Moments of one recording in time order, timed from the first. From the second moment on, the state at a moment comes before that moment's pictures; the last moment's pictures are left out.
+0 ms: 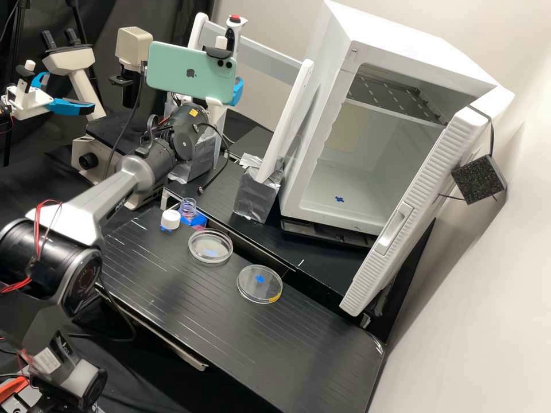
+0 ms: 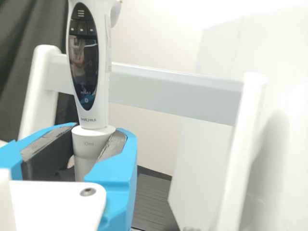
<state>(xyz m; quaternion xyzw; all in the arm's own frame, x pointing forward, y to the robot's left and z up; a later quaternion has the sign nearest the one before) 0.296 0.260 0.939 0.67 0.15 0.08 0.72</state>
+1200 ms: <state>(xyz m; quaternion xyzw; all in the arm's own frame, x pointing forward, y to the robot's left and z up) 0.328 0.285 0.927 0.67 0.19 0.02 0.72</state>
